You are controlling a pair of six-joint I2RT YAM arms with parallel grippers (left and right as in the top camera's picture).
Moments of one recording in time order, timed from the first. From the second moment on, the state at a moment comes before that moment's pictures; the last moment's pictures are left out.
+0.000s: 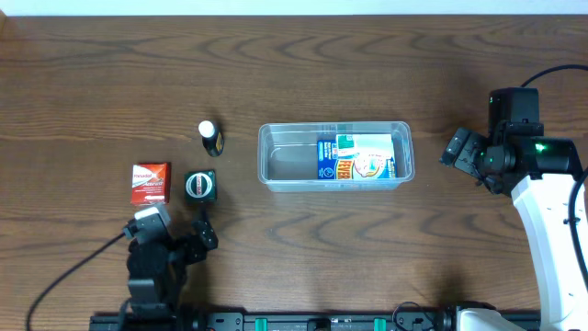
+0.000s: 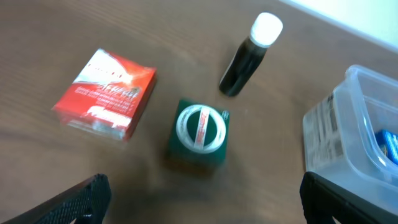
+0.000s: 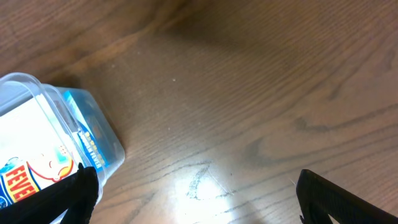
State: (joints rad) left arm -0.02 0.16 0.30 -0.70 -0.07 -0.38; right arm -0.03 1.33 1.18 -1.06 0.15 0.49
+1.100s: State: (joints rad) left arm 0.33 1.78 1.30 -1.11 -0.09 -0.03; right arm -0.03 1.33 1.17 -1.06 0.15 0.49
